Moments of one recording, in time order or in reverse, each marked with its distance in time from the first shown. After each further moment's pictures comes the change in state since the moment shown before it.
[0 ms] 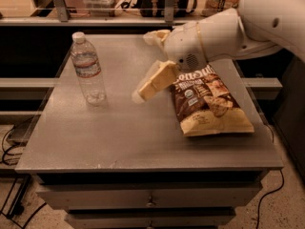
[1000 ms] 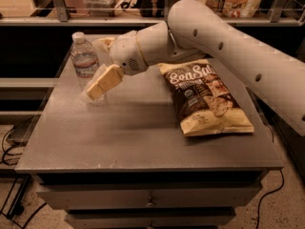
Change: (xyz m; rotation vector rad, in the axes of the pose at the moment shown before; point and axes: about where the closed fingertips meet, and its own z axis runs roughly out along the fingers) arm -0.035 -0.009 0.127 -0.155 -0.146 -0.019
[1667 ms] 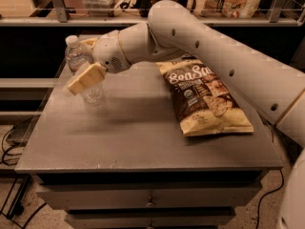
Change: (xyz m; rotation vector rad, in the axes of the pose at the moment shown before) arm -0.007 -0.015 0.043 -0.030 -0.019 -0.022
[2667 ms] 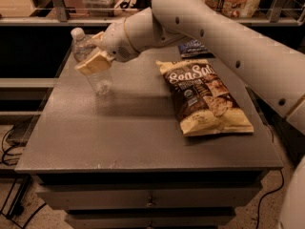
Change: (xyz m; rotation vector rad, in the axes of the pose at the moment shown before) arm 0.008 -0.033 -0.028 0.117 0.146 -0.049
